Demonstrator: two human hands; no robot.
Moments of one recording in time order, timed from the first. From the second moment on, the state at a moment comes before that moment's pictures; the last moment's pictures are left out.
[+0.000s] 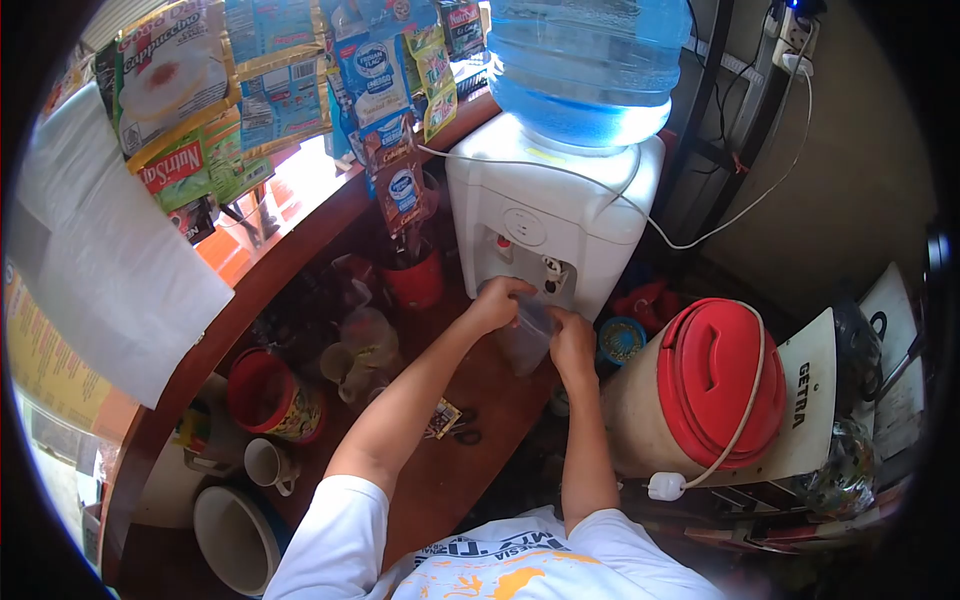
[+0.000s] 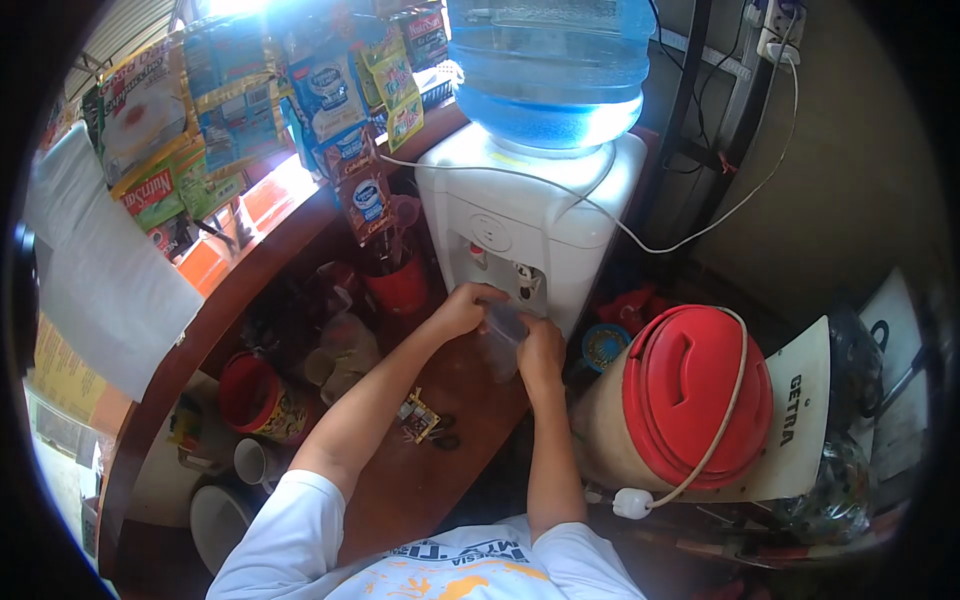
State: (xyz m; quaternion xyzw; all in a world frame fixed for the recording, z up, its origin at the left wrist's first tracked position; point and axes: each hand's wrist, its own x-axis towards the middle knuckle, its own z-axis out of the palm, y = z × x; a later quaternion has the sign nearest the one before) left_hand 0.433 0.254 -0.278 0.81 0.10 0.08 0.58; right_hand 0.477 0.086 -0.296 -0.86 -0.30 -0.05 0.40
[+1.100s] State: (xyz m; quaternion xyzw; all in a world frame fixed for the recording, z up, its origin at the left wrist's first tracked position) left_hand 0.496 0.254 -0.294 0.69 0.16 0.08 0.70; right_hand 0.503 0.106 -0.267 -0.85 -0.22 0.14 0.45
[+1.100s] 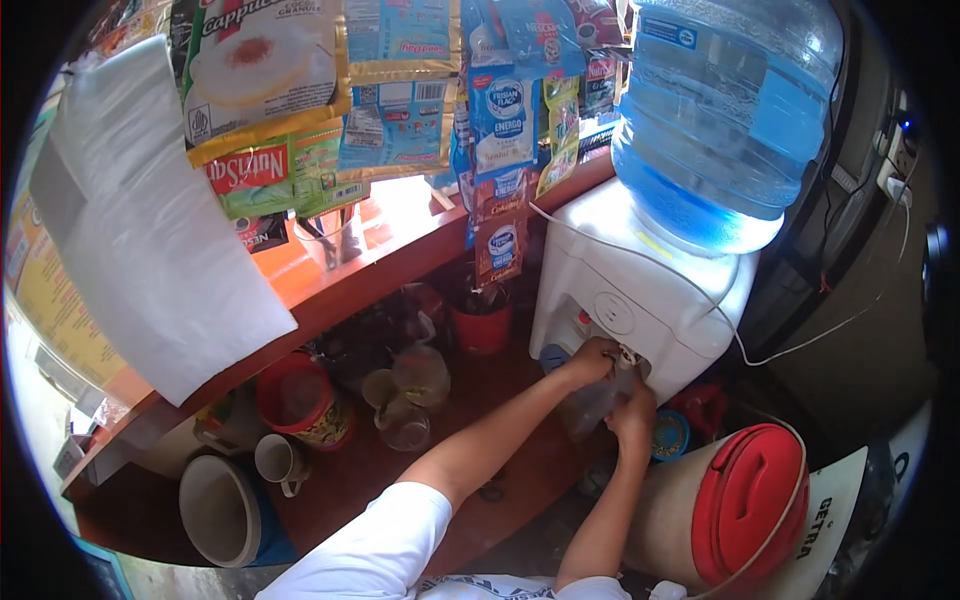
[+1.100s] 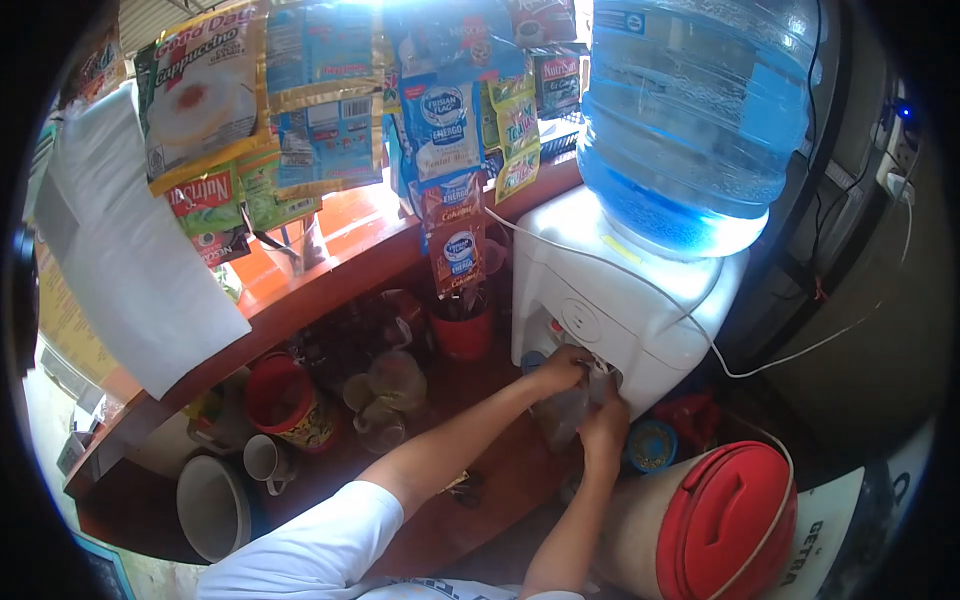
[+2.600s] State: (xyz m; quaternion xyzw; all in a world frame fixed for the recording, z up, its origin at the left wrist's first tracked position) left_hand 0.500 0.258 -0.300 0.70 0.14 0.09 0.70; right_hand 0.503 0.105 -0.263 -0.86 -0.21 0.12 0.44
